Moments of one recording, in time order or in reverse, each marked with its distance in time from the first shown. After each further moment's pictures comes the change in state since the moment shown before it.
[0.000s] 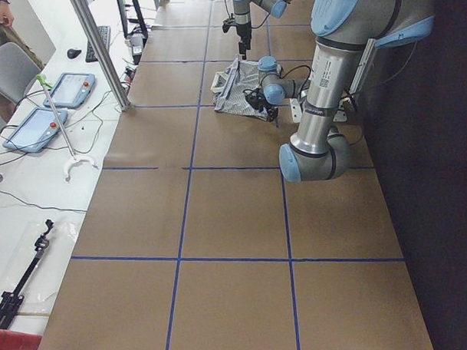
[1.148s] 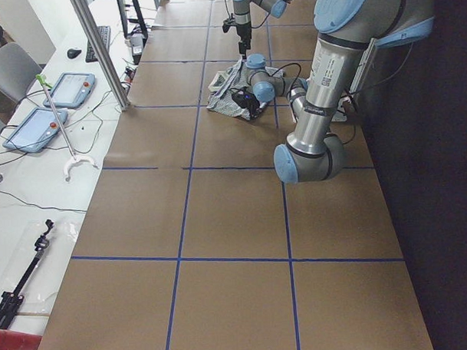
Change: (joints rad) left arm -0.128 -0.004 -0.008 0.043 0.014 0.061; right arm 0.002 -0.006 0.002 0.002 0.002 0.000
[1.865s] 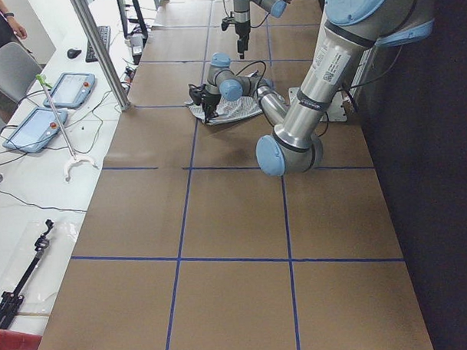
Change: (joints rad) left arm -0.244 -0.145 0.257 -0.063 0.085 0.327; right arm 0.002 0.003 -0.001 0.095 -0.037 0.000
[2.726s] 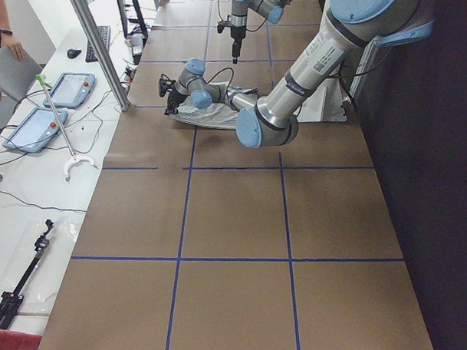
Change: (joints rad) left arm -0.064 -0.249 0.544 -0.521 0.215 0.264; right arm -0.010 0.008 -0.087 0.220 -0.105 -0.012
